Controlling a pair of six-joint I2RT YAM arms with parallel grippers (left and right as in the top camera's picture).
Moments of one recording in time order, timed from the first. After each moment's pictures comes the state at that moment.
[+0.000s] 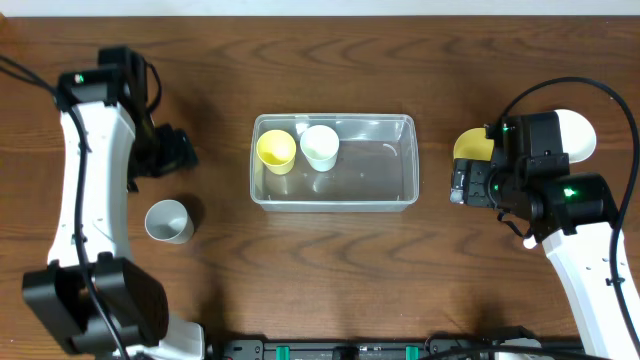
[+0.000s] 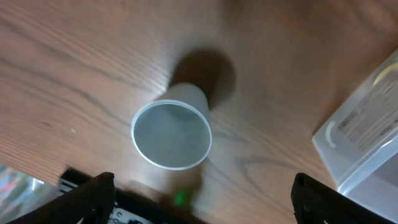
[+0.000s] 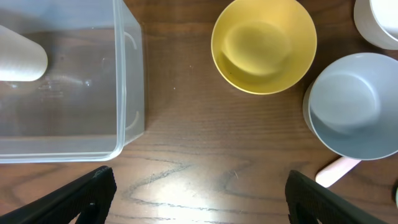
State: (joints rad) left arm 0.14 1.67 1.55 -1.45 -0.06 -0.33; right arm 0.14 1.20 1.14 -1.04 0.02 0.25
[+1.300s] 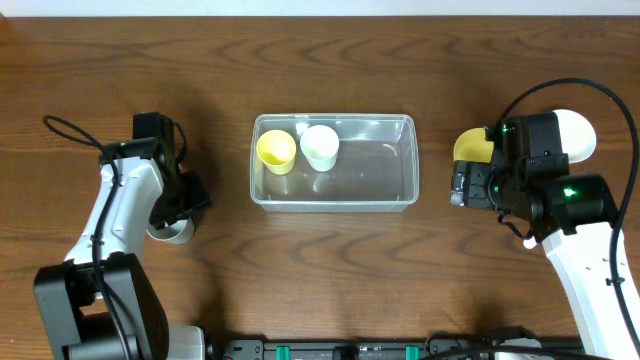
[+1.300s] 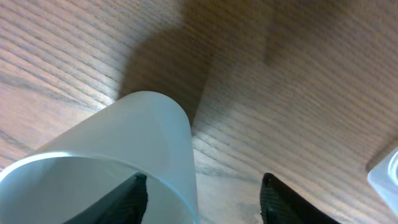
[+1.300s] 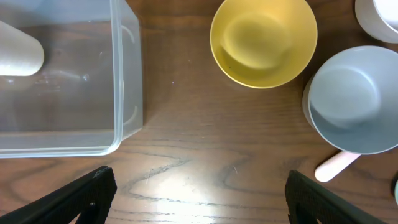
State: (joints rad) left arm 0.14 1.60 1.05 -1.00 -0.01 -0.33; right arm 0.14 1.20 1.14 -1.06 0.02 0.25
